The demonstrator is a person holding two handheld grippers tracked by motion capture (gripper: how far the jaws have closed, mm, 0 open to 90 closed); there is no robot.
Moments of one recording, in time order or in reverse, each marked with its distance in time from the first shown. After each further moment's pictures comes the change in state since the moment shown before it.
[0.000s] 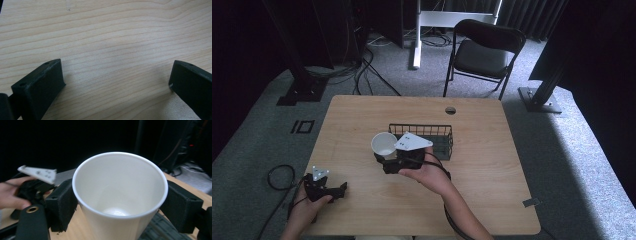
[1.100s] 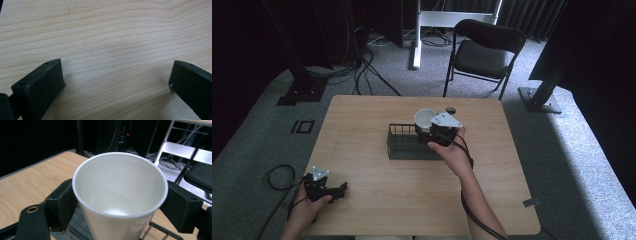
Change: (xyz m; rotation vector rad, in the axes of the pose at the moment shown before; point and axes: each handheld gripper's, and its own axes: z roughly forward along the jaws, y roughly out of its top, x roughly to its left) left arm 0.000 0.000 0.000 -0.003 0.000 -0.002; right arm -0.099 -0.016 -0.021 0.048 -0.404 0.092
